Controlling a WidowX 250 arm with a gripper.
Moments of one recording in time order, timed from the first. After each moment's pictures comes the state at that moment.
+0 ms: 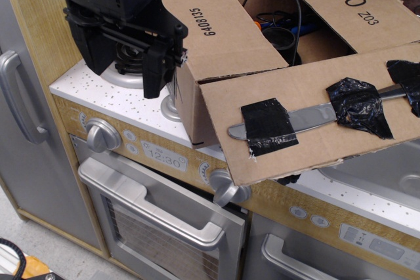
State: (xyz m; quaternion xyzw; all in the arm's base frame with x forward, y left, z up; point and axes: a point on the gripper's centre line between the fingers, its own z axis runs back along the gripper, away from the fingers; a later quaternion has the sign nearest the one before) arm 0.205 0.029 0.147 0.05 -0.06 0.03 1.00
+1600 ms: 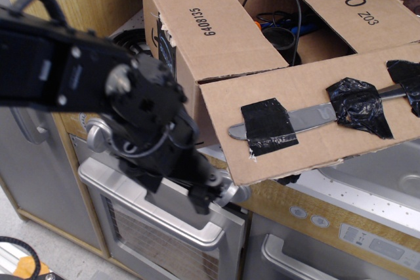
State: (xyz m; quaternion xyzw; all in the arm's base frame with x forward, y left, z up) arm 0.187 -0.030 0.054 -0.04 -0.18 0.04 0.98
